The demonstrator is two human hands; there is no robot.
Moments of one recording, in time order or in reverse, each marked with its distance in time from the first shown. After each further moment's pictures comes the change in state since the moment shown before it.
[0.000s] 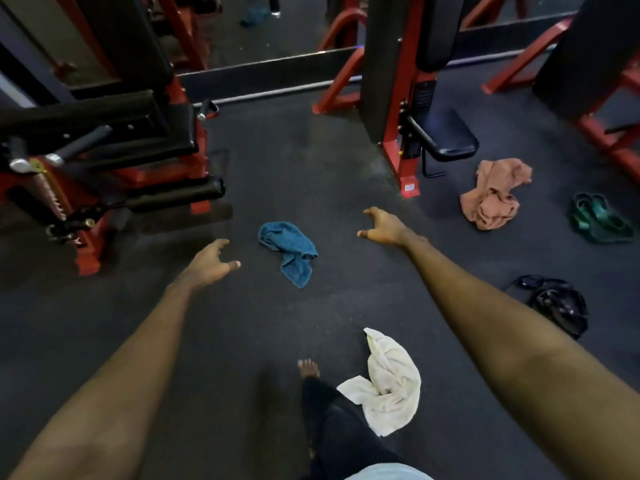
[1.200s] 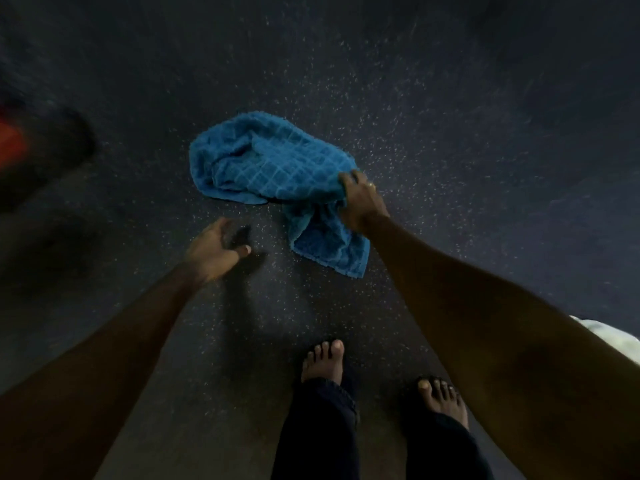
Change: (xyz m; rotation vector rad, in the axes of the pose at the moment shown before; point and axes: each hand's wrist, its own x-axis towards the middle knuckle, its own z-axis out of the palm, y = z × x) left_hand 0.751 -0.295 0.340 0.217 -0.439 -0.082; right_hand 0.680 0.191 0.585 -0.039 -0.002 0.355
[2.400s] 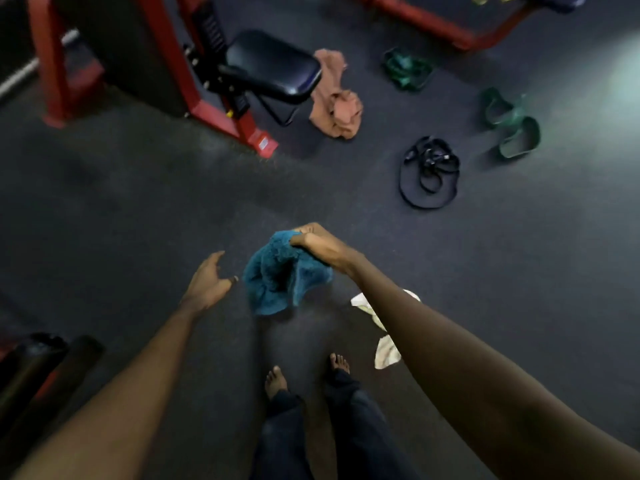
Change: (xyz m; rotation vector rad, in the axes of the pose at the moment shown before) left_hand -0.460 0.367 -0.182 0.236 -0.071 0.551; right_hand -0.518 -0.053 -0.547 1.038 0.125 0.122
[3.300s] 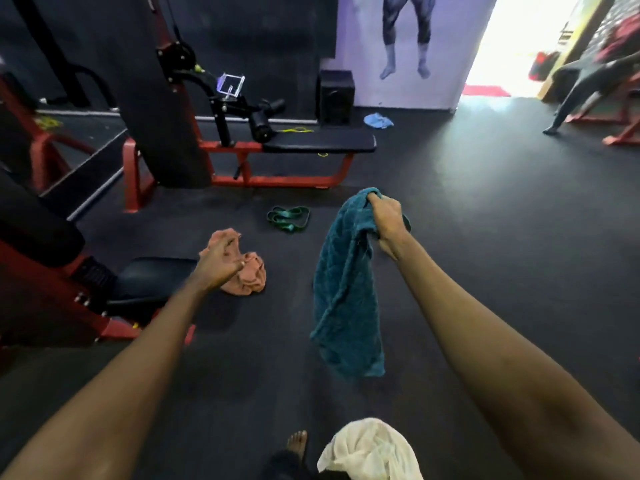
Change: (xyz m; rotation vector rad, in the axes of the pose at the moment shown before) left_hand 0.036 0.541 0.003 0.179 0.044 0.703; right_hand -0.214 -0.080 -0.479 0.686 1.134 -0.334
